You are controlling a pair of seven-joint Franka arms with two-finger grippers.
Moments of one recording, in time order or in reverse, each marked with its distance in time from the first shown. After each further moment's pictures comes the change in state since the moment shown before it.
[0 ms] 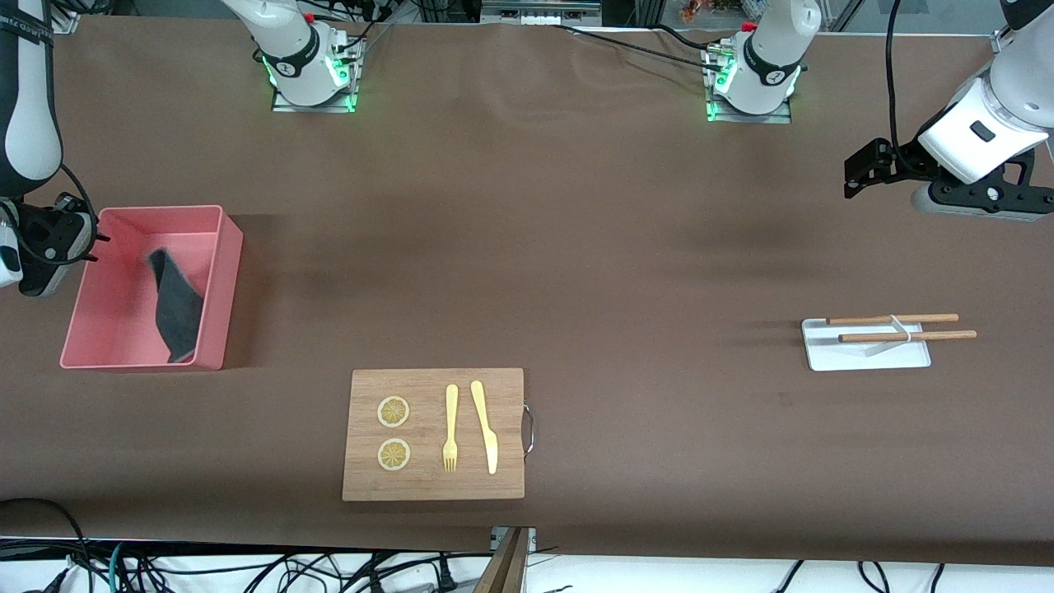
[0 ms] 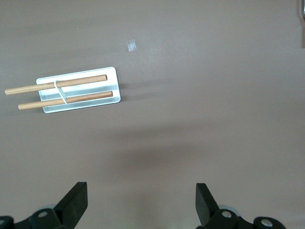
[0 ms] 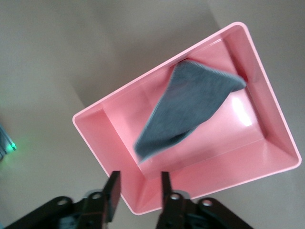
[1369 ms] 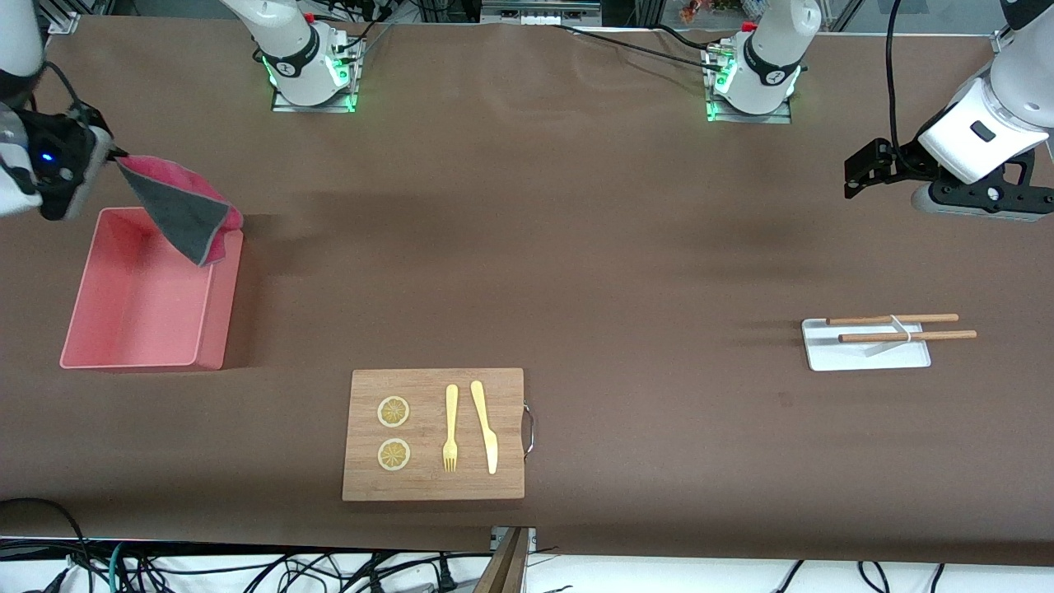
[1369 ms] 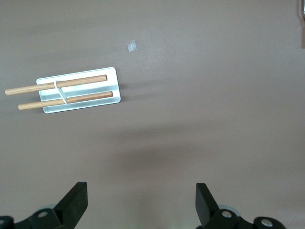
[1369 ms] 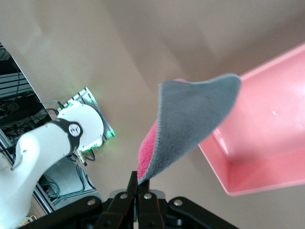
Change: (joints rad) left arm 0.000 0.000 0.000 0.000 0.000 0.001 0.000; right arm 0.033 -0.183 0.056 0.052 0.014 -0.468 0.084
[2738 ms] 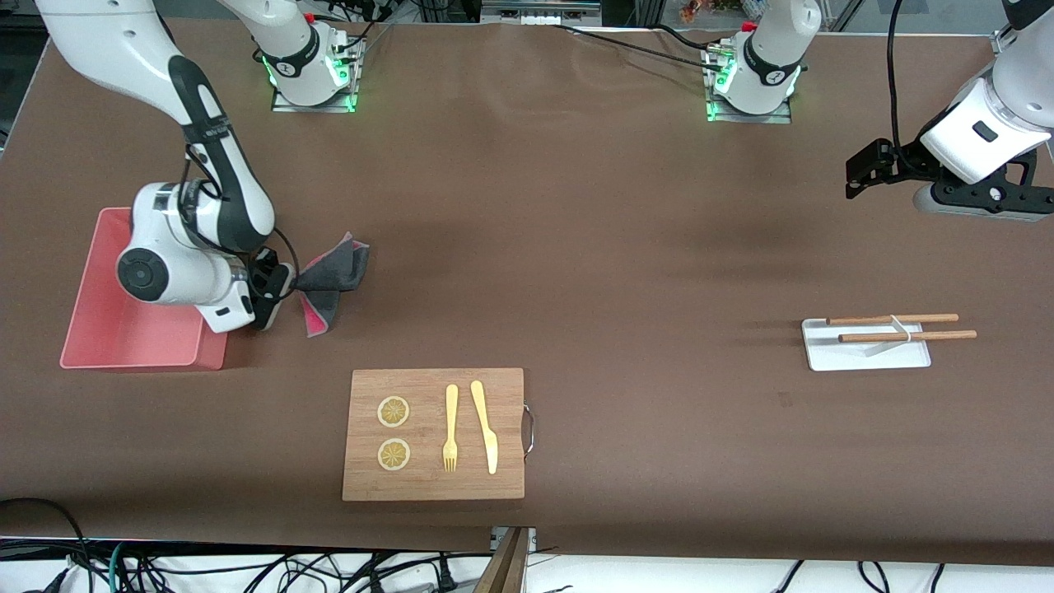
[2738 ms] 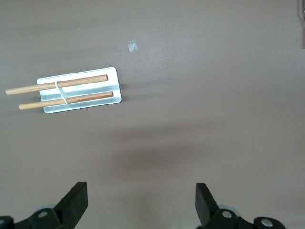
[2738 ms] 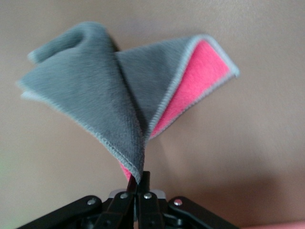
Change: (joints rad) left arm 0.003 0.000 0.000 0.000 0.000 0.000 0.001; right arm 0.151 0.382 0.031 -0.279 0.112 0.769 0.059
